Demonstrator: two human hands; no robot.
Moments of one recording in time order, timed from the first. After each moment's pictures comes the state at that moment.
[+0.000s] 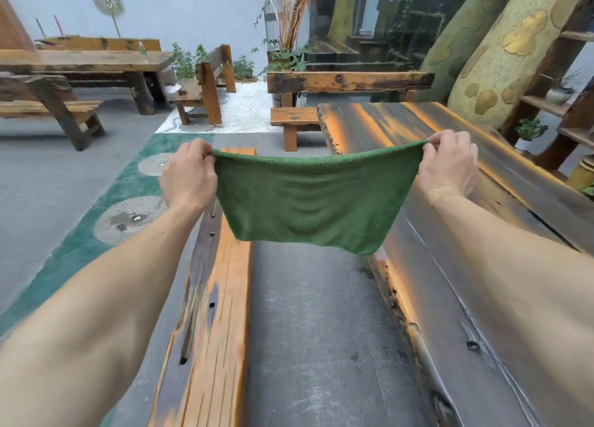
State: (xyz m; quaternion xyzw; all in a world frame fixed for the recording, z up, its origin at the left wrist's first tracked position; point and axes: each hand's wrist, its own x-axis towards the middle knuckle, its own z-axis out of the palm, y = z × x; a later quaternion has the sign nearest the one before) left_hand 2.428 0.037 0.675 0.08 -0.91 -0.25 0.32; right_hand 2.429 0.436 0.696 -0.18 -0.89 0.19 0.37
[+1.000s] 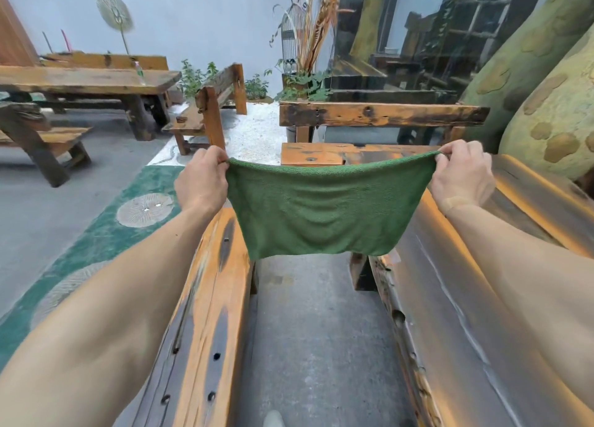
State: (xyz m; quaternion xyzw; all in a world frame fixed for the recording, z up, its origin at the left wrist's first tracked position) left_hand 1.721 0.026 0.669 0.10 -0.92 -0.22 0.31; right_hand 1.714 0.427 0.694 -0.15 -0.90 0.16 0.37
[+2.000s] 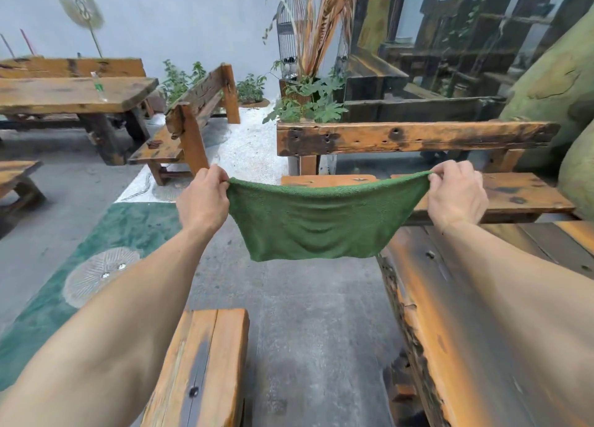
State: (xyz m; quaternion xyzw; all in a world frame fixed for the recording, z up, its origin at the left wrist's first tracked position) left_hand 1.040 -0.019 0.647 0.11 -0.94 -0.19 0.26; right_hand 1.026 0.381 0.653 -0.15 -0.93 0.16 0.31
